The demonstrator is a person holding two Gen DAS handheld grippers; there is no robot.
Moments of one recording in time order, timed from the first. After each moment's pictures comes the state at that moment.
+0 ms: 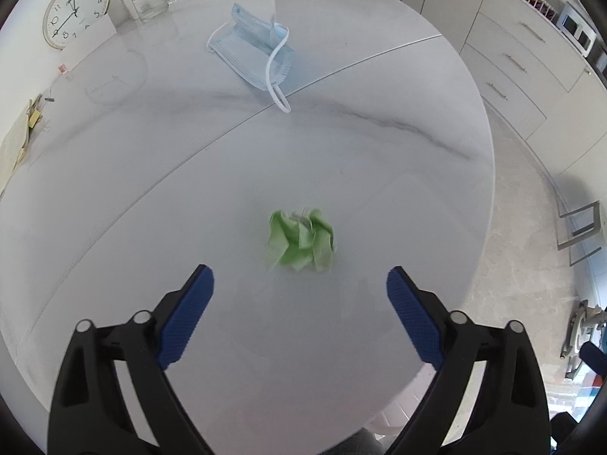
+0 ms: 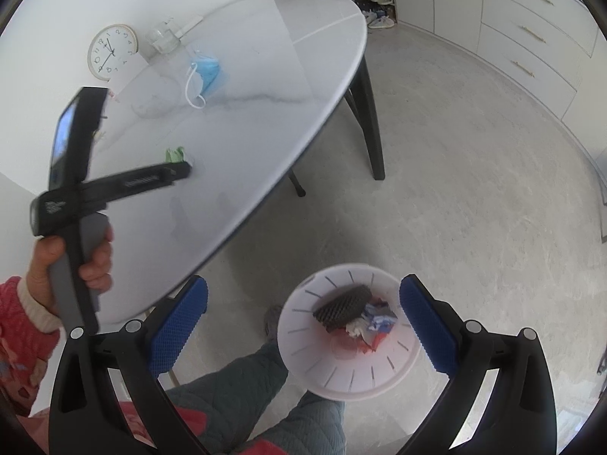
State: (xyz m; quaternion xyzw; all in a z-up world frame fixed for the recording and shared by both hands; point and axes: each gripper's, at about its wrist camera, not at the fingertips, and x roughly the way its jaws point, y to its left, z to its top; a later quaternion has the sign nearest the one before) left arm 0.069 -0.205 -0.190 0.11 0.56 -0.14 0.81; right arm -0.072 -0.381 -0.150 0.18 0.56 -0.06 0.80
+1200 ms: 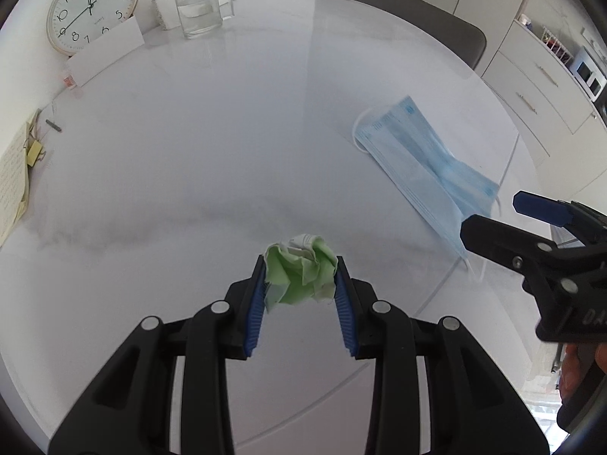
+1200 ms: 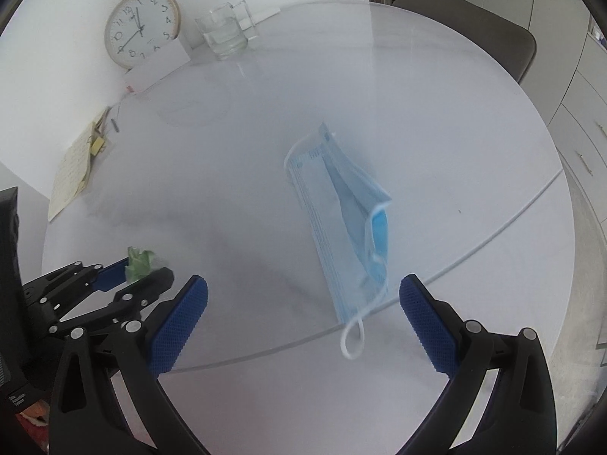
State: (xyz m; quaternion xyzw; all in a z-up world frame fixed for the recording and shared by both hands) left arm 0.260 -0.057 -0.158 0.07 0.54 -0.16 0.82; right arm 0.281 -0.256 -0.178 0.10 0.57 0.00 0.81
